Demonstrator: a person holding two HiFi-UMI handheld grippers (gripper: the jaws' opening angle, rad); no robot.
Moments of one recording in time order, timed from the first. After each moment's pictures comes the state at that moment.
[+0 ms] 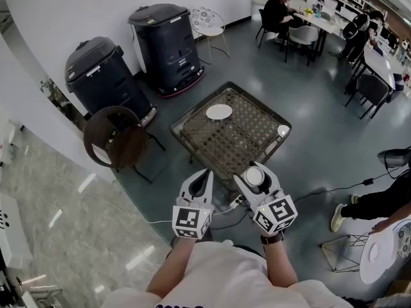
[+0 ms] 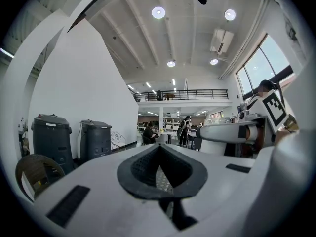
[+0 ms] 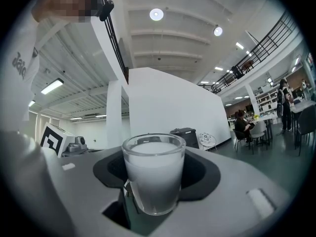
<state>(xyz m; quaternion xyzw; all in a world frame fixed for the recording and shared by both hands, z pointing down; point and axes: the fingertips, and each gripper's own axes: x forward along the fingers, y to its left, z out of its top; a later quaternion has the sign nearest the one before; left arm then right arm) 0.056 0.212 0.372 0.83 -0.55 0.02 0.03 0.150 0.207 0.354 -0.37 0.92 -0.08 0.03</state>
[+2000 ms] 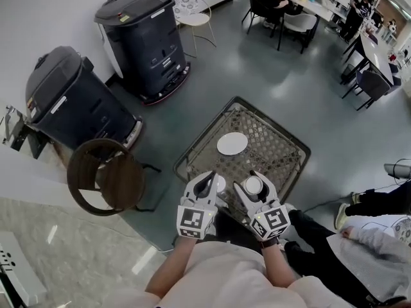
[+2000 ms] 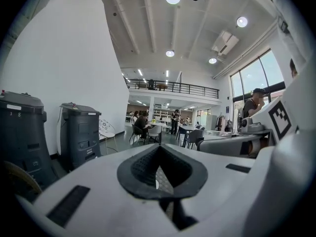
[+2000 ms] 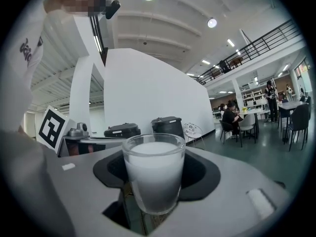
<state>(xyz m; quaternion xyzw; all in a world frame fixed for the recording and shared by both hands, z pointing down) -0.079 -0.114 0.446 0.88 -0.46 0.05 0.08 0.005 -0.094 0.446 -0.47 0.88 -0.12 -0.03</state>
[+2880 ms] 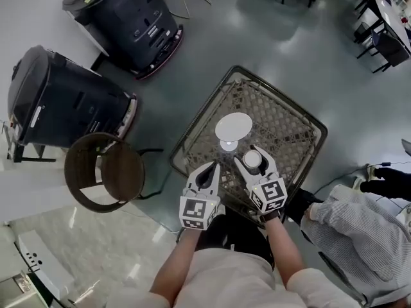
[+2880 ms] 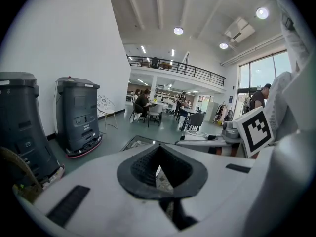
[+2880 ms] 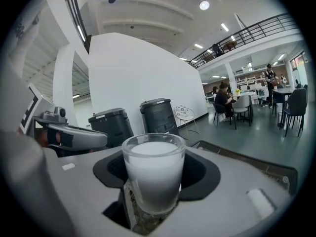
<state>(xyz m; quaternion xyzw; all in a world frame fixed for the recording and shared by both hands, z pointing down) -0.047 -0.194 0.562 0.87 -0.44 0.13 0.18 0.037 -0.218 0.588 -0.48 0.85 -0.19 -0.08</state>
